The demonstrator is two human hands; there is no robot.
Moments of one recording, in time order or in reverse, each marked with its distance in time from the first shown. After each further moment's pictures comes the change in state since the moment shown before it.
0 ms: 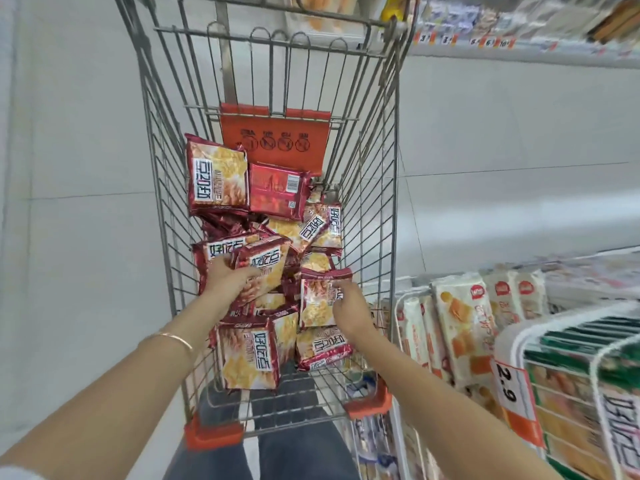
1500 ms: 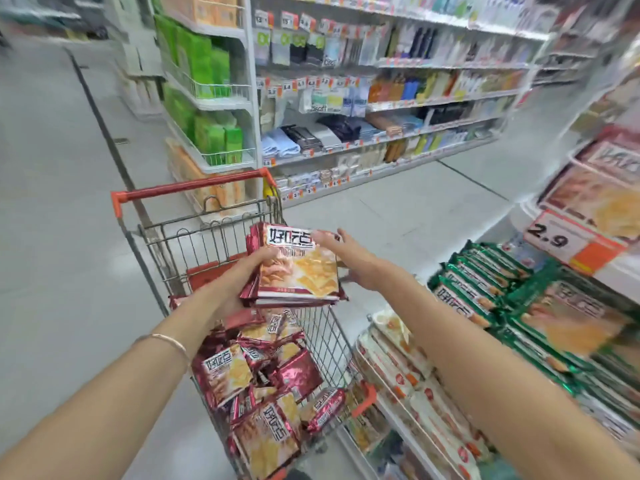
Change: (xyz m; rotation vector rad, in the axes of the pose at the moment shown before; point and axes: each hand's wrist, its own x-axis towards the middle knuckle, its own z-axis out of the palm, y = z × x) left_hand -0.243 0.160 -0.088 0.047 -0.848 0.496; right_hand -0.236 -0.156 -0.211 0.767 0.190 -0.195
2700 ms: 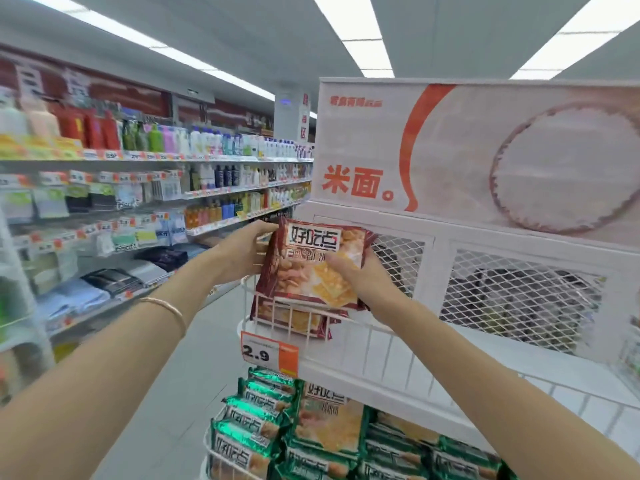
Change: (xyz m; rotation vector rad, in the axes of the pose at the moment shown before) left_hand 0.094 0.225 0.461 0.363 -0.498 0.386; right_hand -0.255 -0.005 -0.381 0.052 0.950 -0.415
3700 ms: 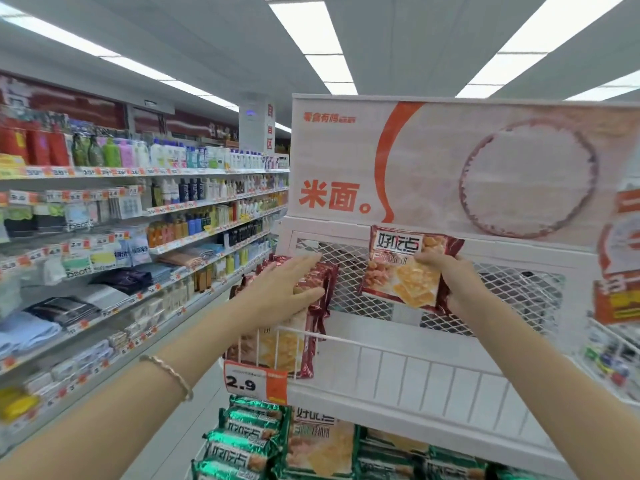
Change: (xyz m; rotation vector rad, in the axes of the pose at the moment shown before) left_hand -0.009 -0.019 0.058 1.215 -0.105 0.520; right_hand 0.014 0.013 -0.132 0.359 0.389 0.166
